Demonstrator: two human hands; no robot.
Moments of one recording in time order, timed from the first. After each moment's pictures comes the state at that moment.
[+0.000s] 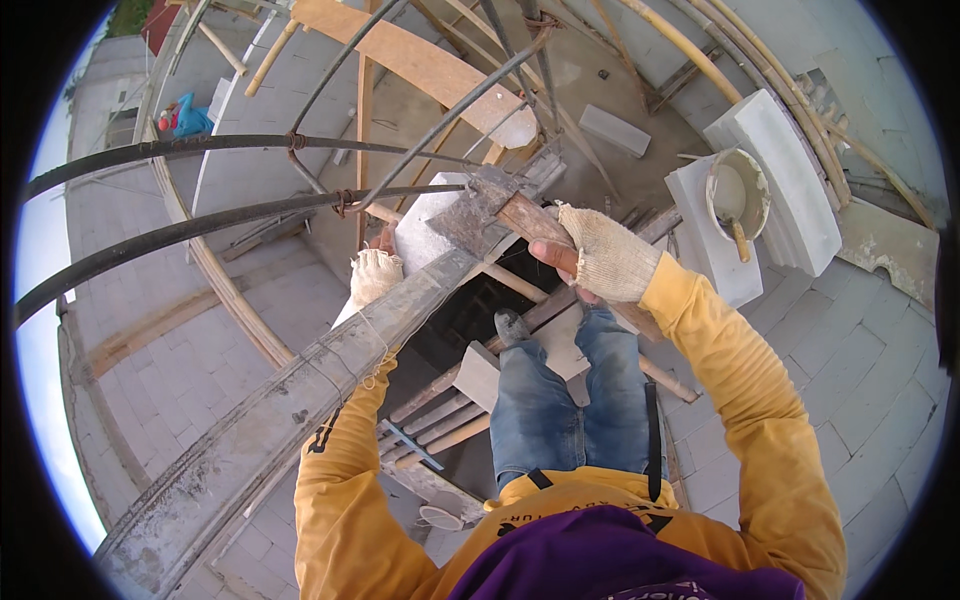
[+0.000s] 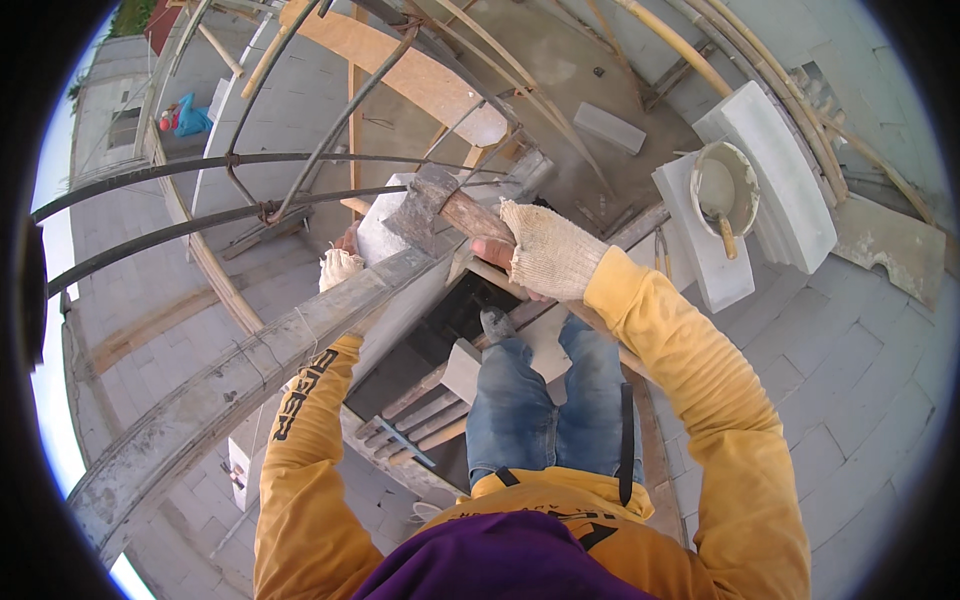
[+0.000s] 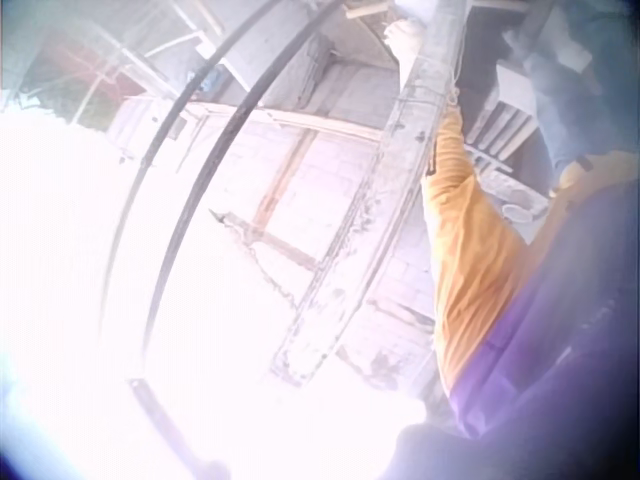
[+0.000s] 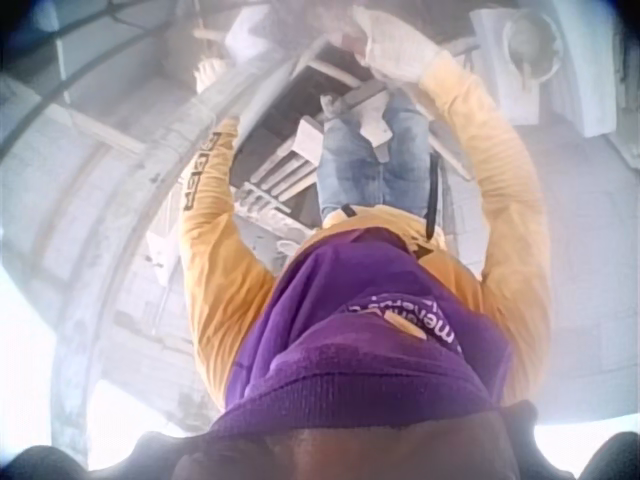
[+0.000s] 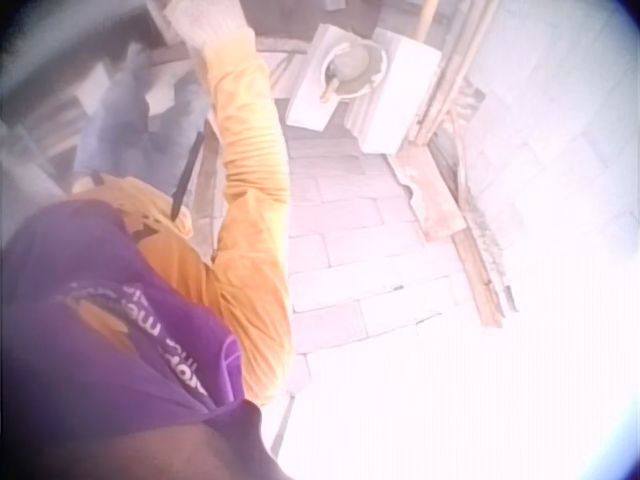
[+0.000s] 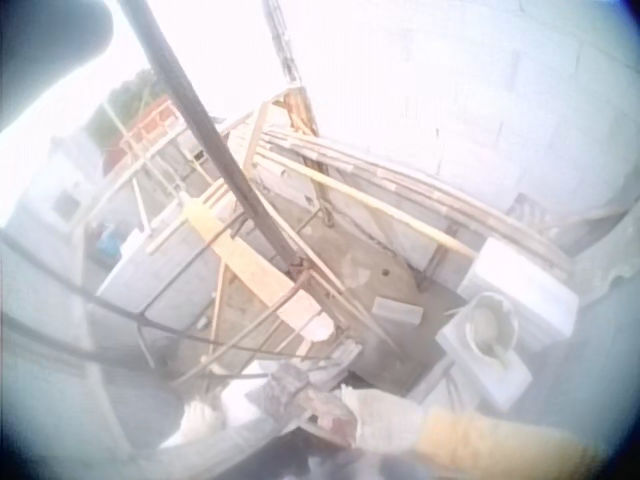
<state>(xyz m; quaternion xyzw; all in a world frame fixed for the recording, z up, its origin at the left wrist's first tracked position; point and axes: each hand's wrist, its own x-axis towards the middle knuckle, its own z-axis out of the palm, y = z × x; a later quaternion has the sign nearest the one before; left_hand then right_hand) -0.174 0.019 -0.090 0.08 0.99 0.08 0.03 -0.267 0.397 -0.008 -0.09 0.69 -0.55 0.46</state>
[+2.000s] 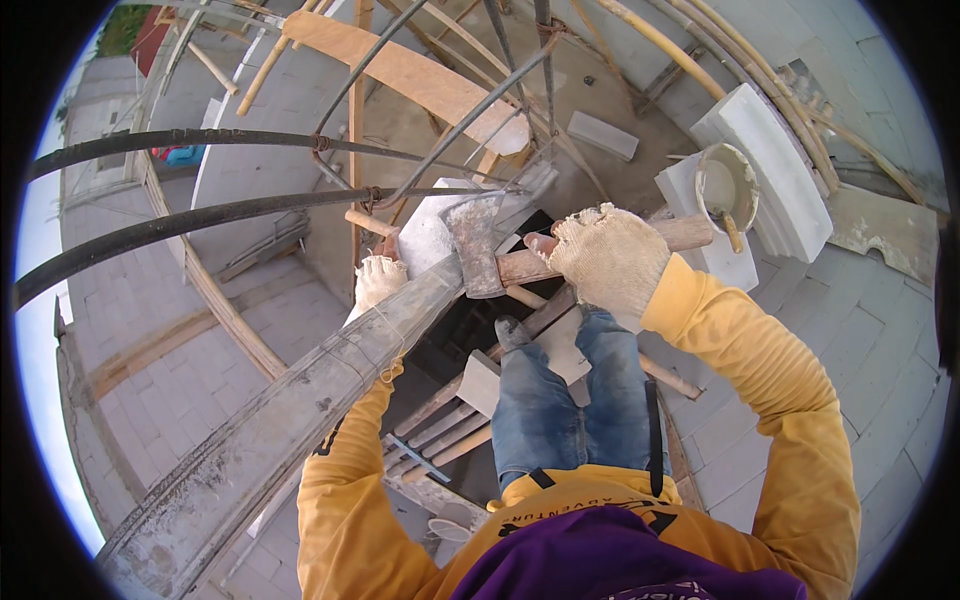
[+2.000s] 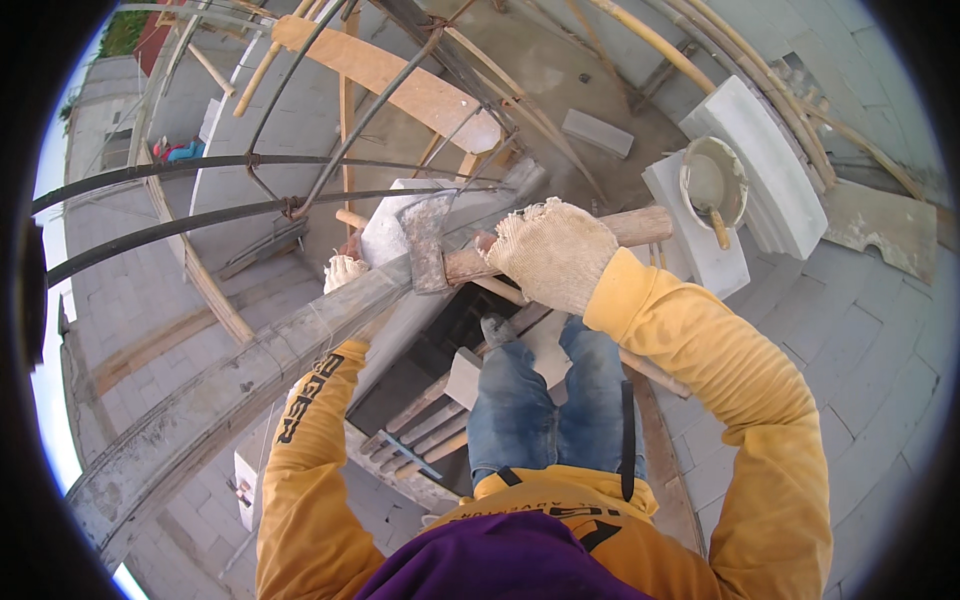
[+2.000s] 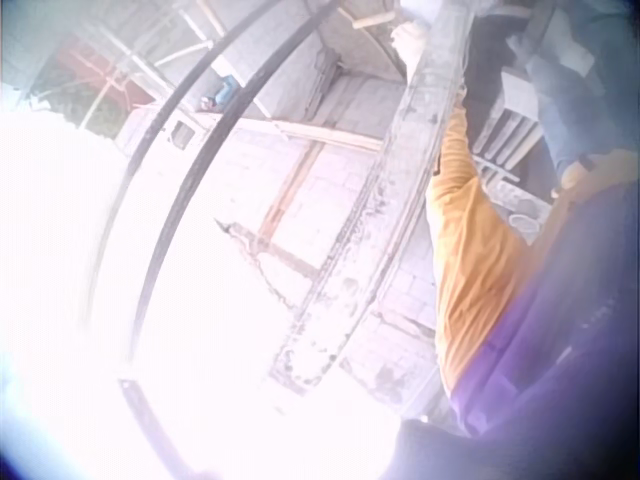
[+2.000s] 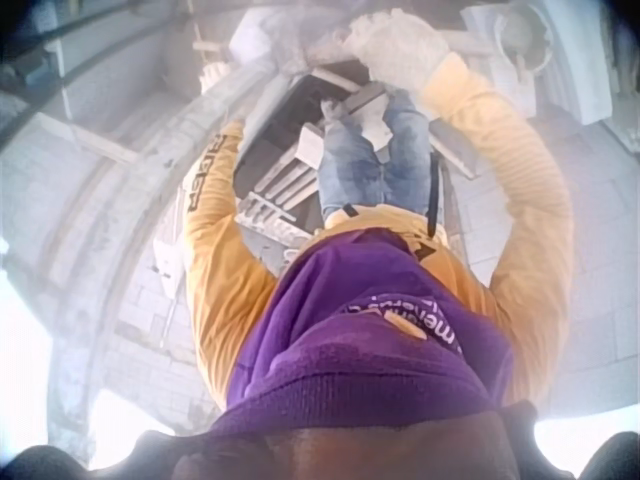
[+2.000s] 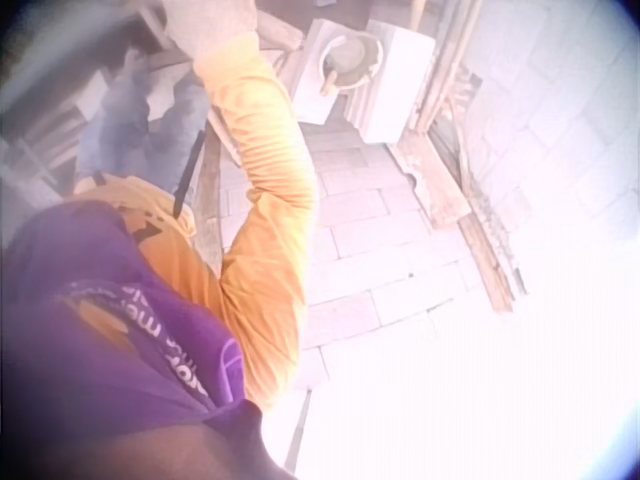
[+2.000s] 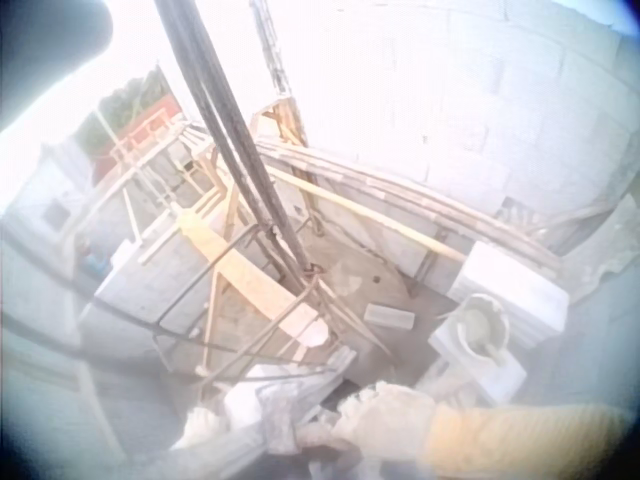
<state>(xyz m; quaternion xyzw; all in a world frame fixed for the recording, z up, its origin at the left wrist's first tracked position) -0.173 0.021 -0.097 0.06 0.99 0.09 0.06 -0.248 0.403 0.007 -0.45 0.88 -0.10 0.11</state>
